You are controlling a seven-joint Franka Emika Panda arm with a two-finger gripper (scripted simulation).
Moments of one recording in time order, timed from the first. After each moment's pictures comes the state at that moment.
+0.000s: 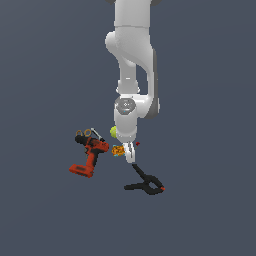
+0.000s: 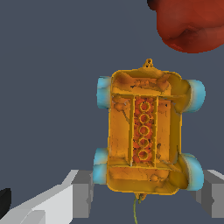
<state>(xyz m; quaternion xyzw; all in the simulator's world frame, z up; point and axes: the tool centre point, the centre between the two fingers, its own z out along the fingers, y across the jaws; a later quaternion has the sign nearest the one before) -0.027 -0.007 0.024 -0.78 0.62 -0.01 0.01</state>
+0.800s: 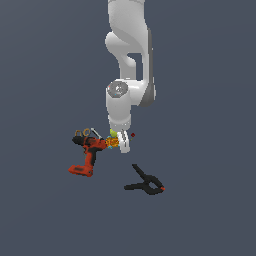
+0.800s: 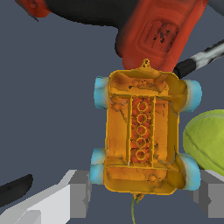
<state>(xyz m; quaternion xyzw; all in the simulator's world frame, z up) -0.047 -0.032 0.077 -0.78 0.62 -0.01 0.01</state>
